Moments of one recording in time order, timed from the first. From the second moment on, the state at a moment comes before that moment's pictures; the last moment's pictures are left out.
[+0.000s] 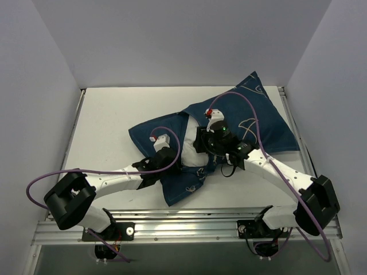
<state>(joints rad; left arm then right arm) -0.90 1.45 0.70 0.05 -0.29 -1.02 0.65 1.34 0.92 -0.21 0.07 0.44</state>
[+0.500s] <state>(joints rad) -0.87 1.43 0.73 0.03 -0.29 -0.88 0.87 1.22 1.01 -0.29 0.16 0.33</state>
